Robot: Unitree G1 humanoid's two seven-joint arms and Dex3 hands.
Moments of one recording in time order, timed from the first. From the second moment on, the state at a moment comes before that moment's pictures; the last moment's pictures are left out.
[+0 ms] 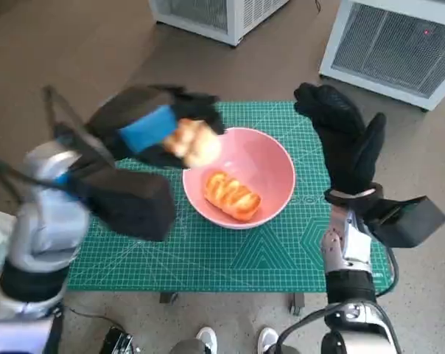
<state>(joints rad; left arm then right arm) -0.86 0.57 -0.26 -0.10 0.46 0.18 -0.60 -0.70 -0.03 -0.22 0.69 0.38 -0.69 0.56</state>
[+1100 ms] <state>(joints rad) -0.88 0.39 -0.39 0.26 0.51 0.02 -0.51 -0.68 -0.04 -0.23 0.66 0.37 -0.70 0.54</state>
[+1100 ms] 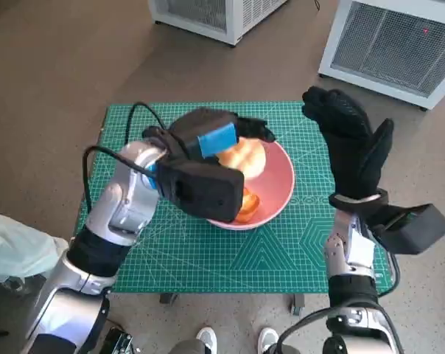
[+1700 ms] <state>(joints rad) -0.83 0.40 -0.22 0.37 0.27 -0.19 -0.50 -0.68 -0.05 -0.23 0.66 0.36 -0.70 0.53</state>
